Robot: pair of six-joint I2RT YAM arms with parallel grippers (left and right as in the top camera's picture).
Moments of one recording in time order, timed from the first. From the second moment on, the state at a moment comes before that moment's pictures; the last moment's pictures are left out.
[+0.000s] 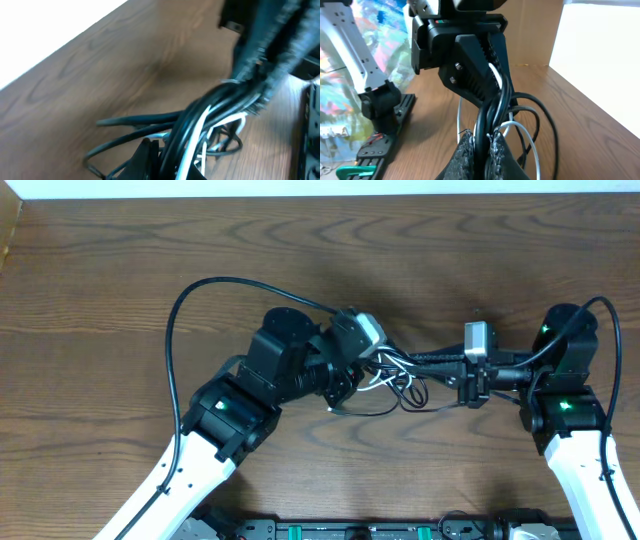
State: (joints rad) left arm -0.63 1.16 1.06 -0.43 0.36 0.17; right arm 0.04 1.10 0.74 0.00 -1.43 -0.38
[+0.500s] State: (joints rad) left arm -0.59 1.16 1.06 -0.51 0.04 -0.07; right arm 0.03 1.10 0.74 0.03 -1.45 -0.38
